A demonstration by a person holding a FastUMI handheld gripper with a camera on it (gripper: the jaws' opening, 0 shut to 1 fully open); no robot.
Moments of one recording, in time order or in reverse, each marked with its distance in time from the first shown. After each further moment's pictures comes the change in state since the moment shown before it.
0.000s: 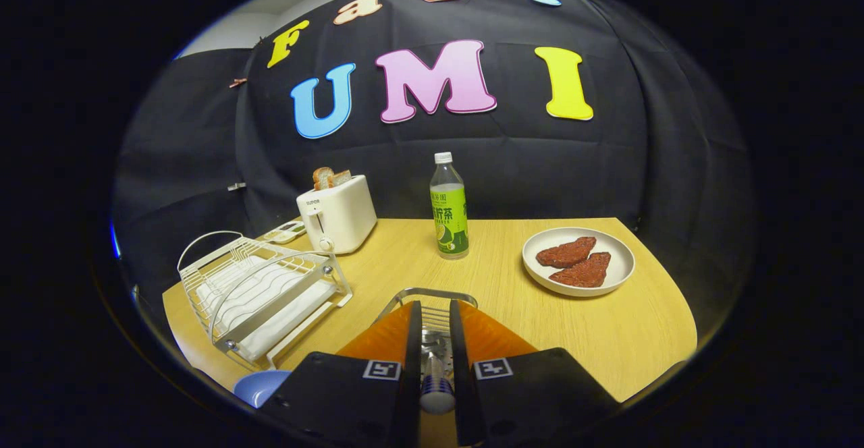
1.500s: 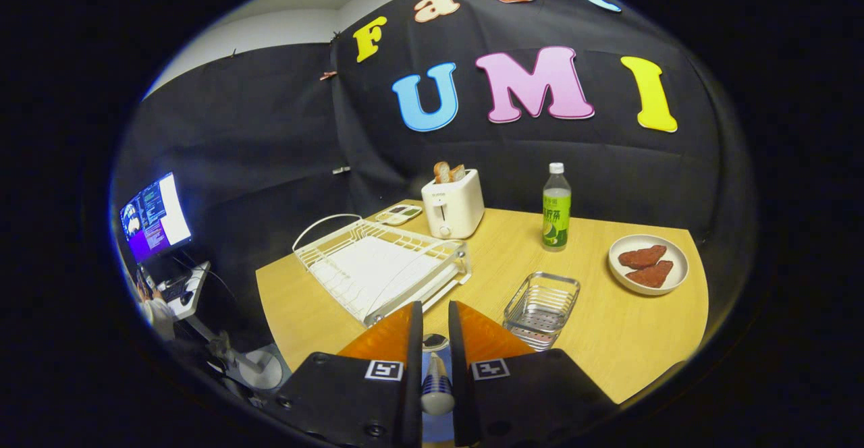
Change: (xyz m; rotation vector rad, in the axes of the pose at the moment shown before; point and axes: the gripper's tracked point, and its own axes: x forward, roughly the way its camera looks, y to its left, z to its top) arm -0.113 0.118 0.008 -0.053 0.114 0.410
